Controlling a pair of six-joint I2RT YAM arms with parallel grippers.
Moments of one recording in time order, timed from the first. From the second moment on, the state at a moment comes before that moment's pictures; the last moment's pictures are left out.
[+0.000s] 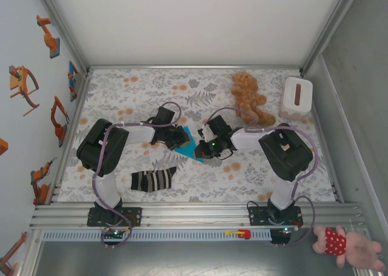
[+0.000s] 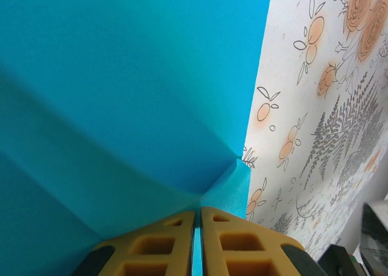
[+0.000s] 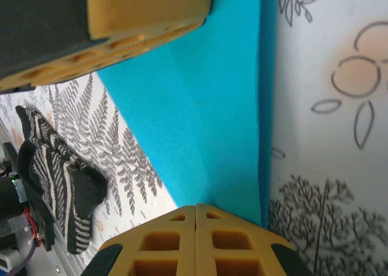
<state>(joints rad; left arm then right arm) -0.59 1.88 0.95 -0.10 0.47 -0.99 0.66 1.81 0.89 -0.16 -0.64 0.53</state>
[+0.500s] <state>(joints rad) -0.59 1.88 0.95 -0.09 0.48 -0.99 0.62 1.67 0.81 -0.16 -0.56 0.55</state>
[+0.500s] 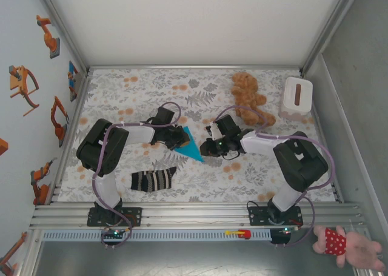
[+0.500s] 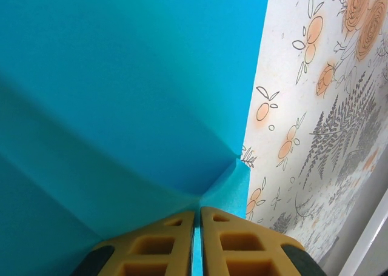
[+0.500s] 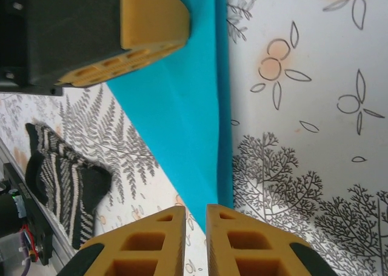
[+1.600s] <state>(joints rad) -0.58 1.88 0.95 -0.08 0.49 -0.99 0.62 1.75 0.81 -0.18 -0.61 0.52</state>
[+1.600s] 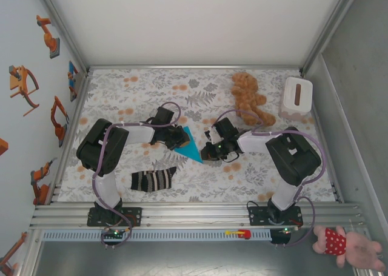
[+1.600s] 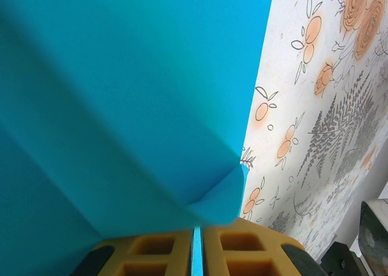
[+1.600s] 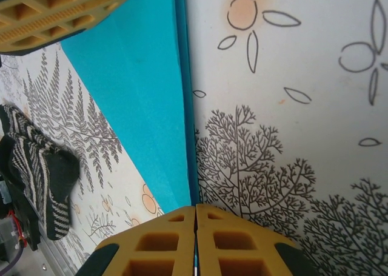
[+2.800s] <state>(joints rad) -0.58 1.89 0.95 -0.09 0.49 -0.99 0.63 1.84 0.89 -0.15 -0.67 0.50</state>
